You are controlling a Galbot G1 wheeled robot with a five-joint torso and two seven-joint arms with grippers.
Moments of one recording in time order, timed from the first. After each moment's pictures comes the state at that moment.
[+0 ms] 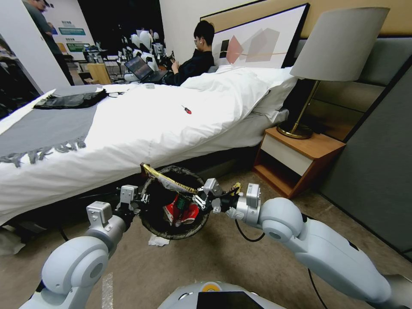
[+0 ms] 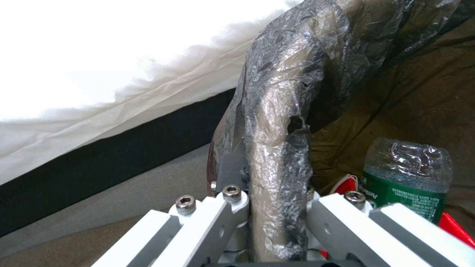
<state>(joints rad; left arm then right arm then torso) 1.53 -1.04 -0.77 -2.50 -0.68 0.74 -0.15 -0.77 0.81 -0.16 2.33 0.76 -0.50 -0.17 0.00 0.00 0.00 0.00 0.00</state>
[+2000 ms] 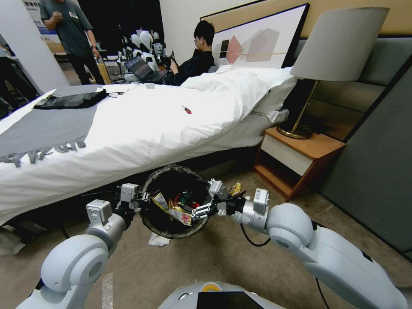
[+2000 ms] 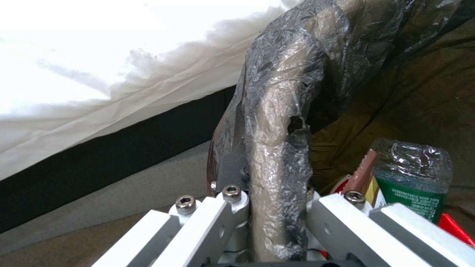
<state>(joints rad) 1.54 -1.05 -0.77 -2.50 -0.69 0.74 -0.14 -0.97 0.75 0.10 2.44 0.80 -0.41 -0.01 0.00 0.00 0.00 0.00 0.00</state>
